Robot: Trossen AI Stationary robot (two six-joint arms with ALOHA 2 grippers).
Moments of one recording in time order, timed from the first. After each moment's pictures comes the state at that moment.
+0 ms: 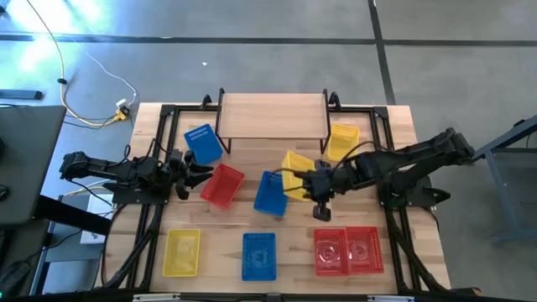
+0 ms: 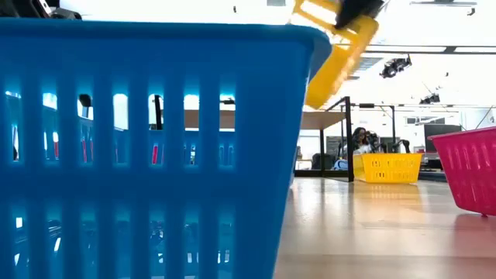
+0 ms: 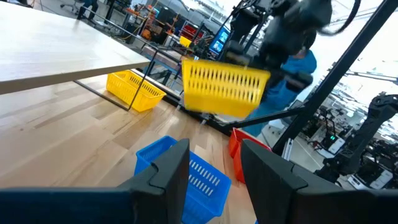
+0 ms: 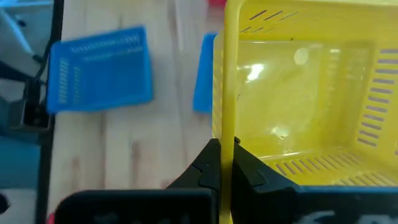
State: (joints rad) left arm -0.03 0.11 0.01 0.13 -0.25 -0.49; right arm 0.25 1.40 1.27 -0.79 0.10 0.33
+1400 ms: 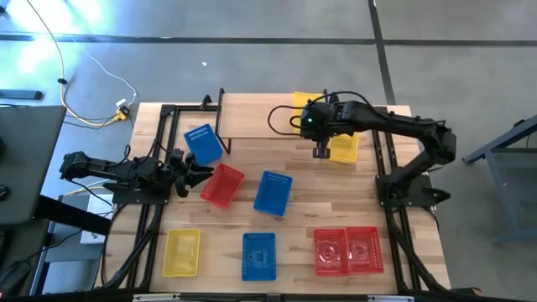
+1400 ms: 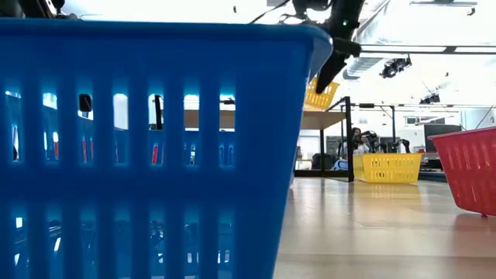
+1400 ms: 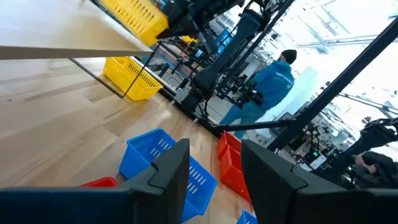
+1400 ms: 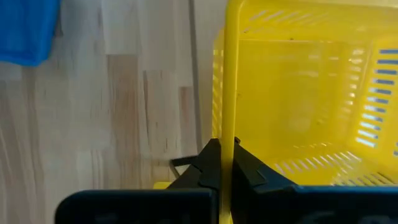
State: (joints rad) left arm -0.03 0.11 0.01 0.12 -0.25 -0.65; right arm -0.31 1.55 1.43 -1.04 0.23 -0.37
